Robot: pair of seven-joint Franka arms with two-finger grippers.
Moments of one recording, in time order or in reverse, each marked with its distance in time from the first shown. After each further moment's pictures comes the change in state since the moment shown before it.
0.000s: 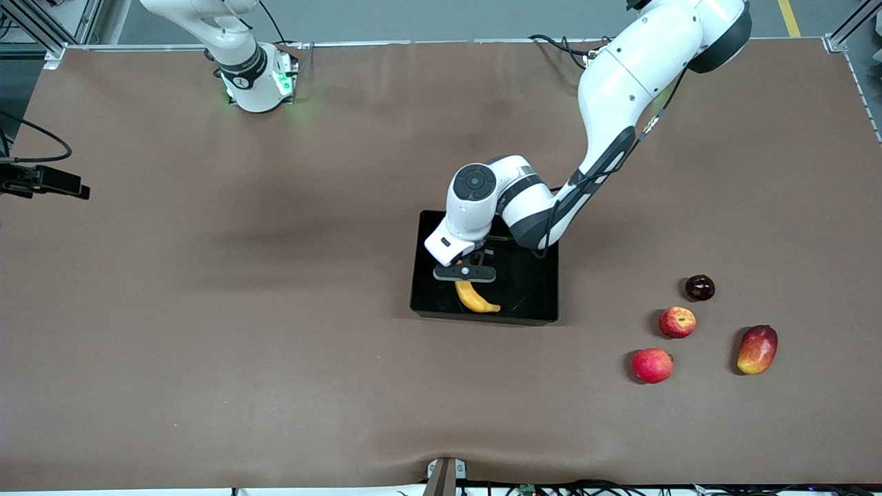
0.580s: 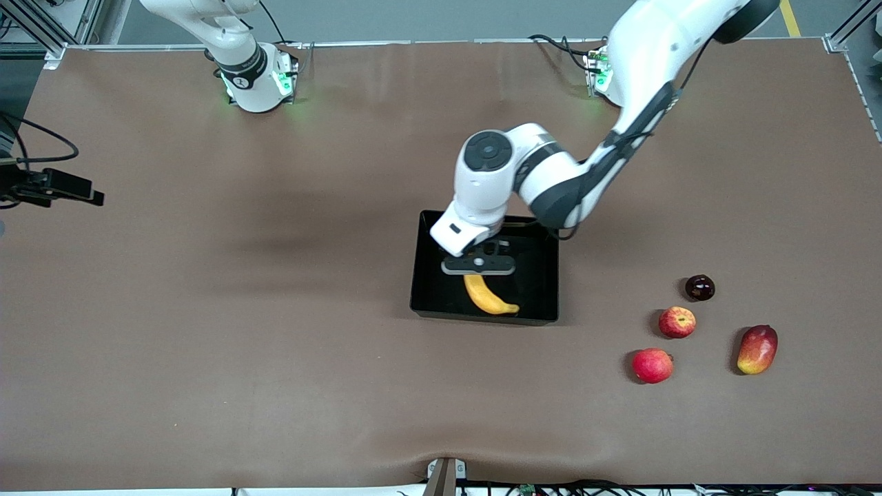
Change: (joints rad) left arm 0.138 -0.175 -0.115 0.015 -0.031 -0.191 0.053; right arm 0.012 0.020 0.011 0.031 0.148 -0.039 0.039
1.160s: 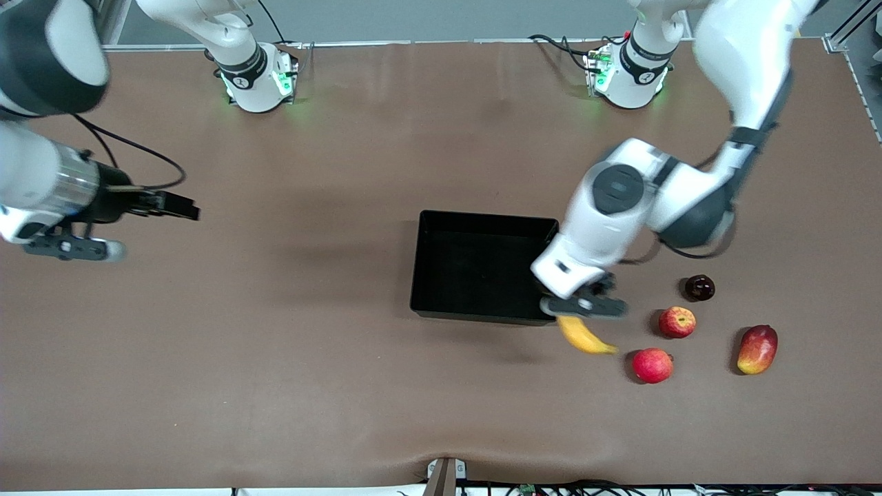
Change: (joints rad) left arm 0.314 -0.063 -0.023 -0.004 -0.043 -0.091 0.445; right arm 0.235 0.072 0.008 -0.002 0.022 0.078 0.306
